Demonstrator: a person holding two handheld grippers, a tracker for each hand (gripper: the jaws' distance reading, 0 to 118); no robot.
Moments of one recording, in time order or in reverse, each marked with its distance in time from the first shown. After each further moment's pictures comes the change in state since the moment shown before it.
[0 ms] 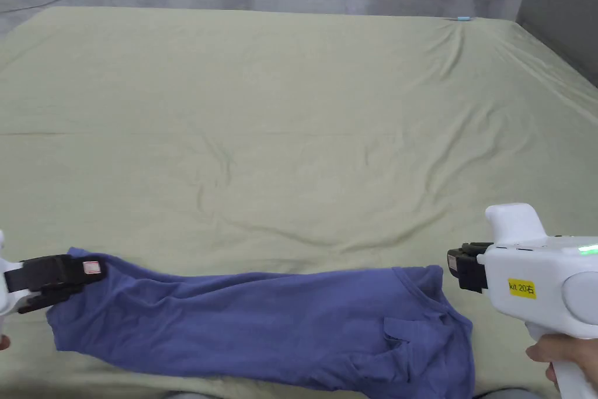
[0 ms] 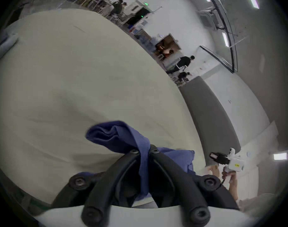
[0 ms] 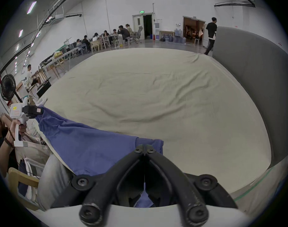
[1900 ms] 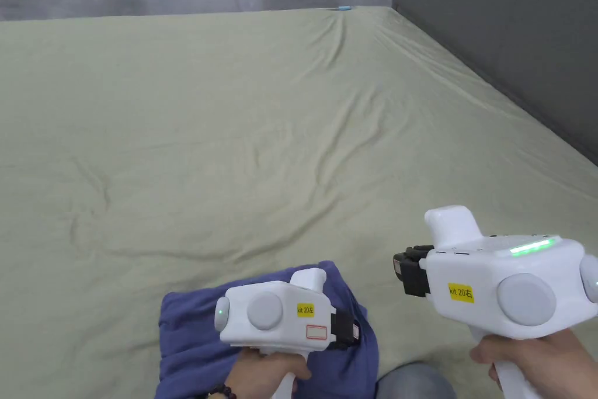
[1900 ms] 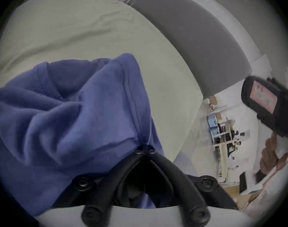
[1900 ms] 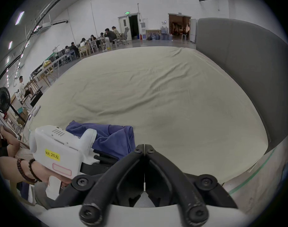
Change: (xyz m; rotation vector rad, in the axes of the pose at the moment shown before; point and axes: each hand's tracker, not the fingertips) left arm 0.256 -0.232 -0.333 -0.652 -0.145 -0.363; right arm 0.068 -0.035 0.029 -0.001 -0.064 -0.108
